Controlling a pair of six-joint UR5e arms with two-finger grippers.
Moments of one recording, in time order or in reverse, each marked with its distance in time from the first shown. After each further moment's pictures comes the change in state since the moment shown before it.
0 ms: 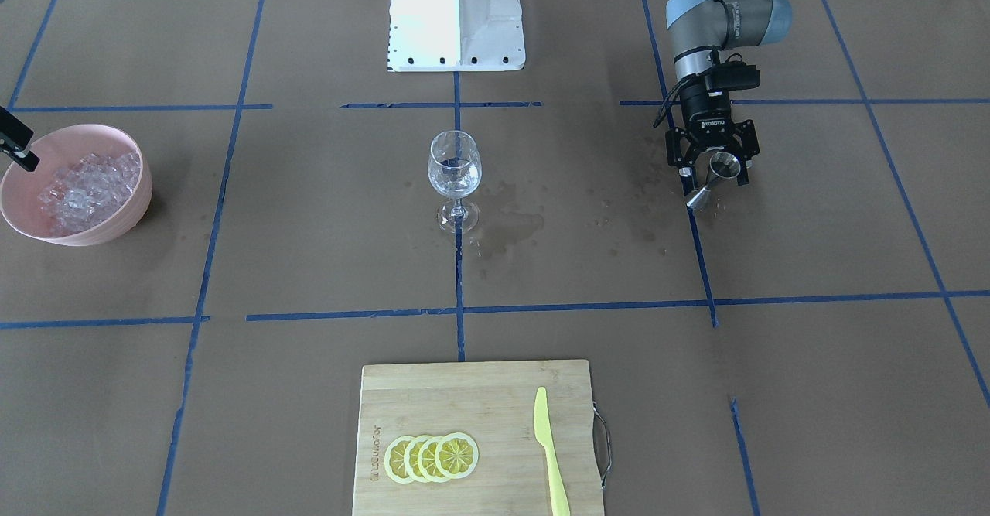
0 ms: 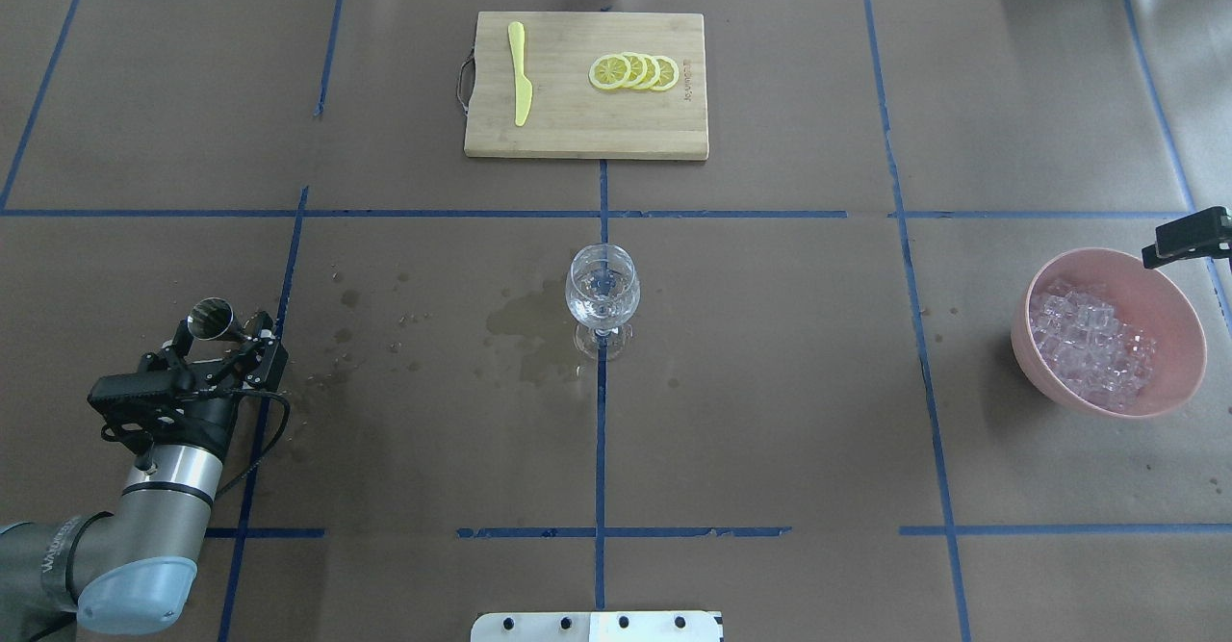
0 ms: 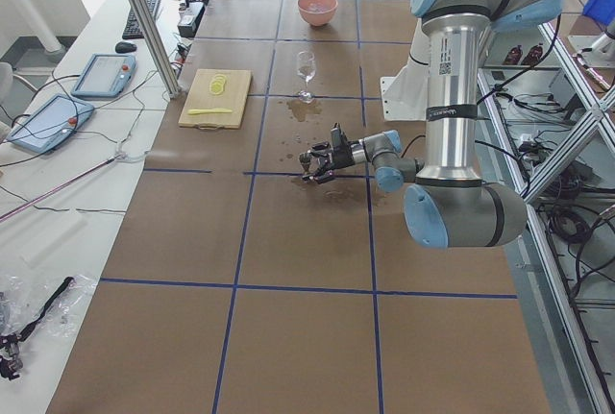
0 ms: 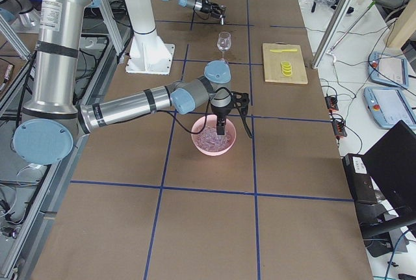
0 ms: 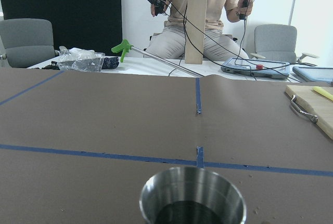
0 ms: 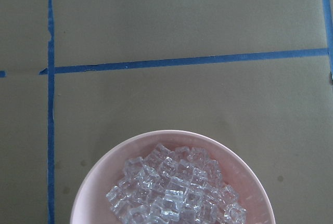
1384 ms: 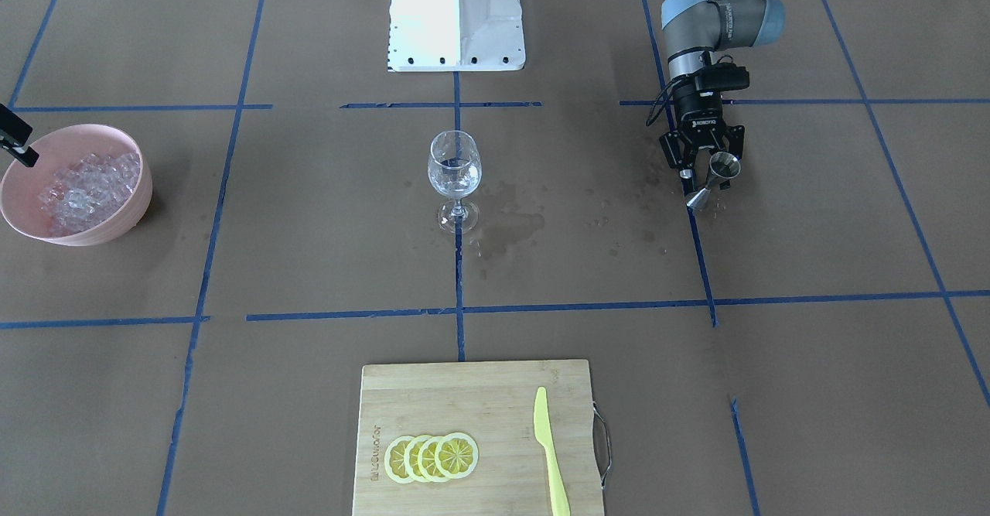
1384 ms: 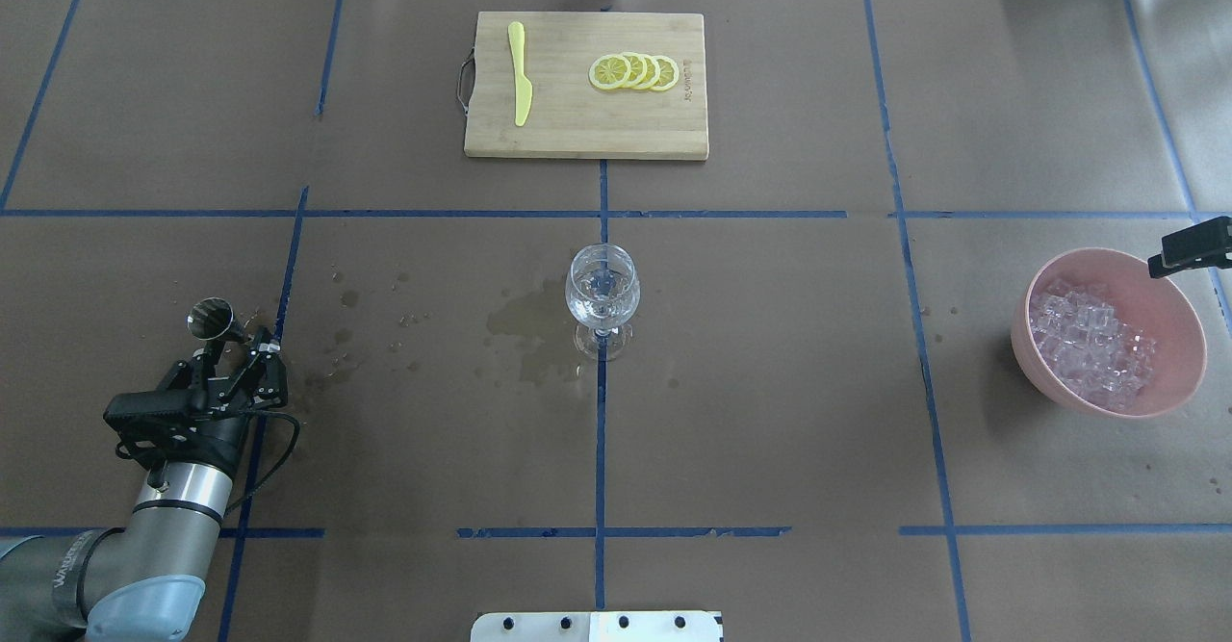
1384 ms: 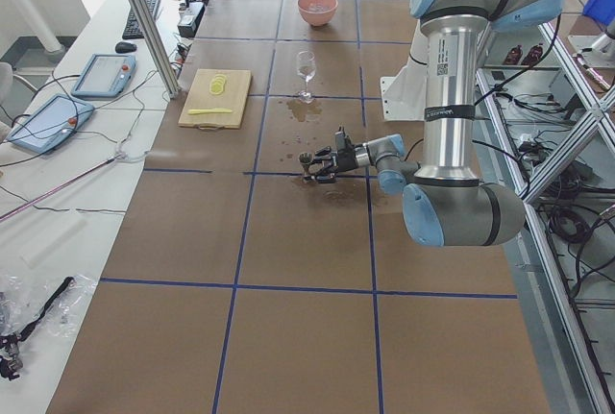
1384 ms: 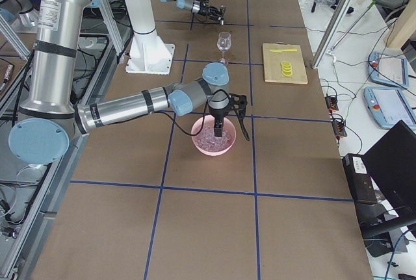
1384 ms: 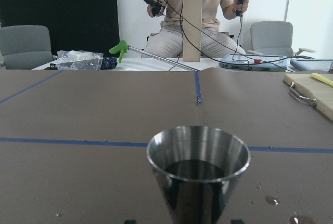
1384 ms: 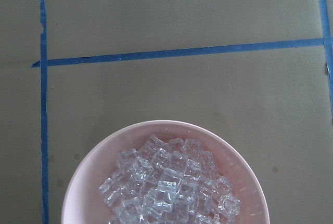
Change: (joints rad) left arm 0.037 -0.010 0.017 -0.004 0.004 -0.003; right arm -0.001 -0.020 0.004 0.002 0.005 -0.001
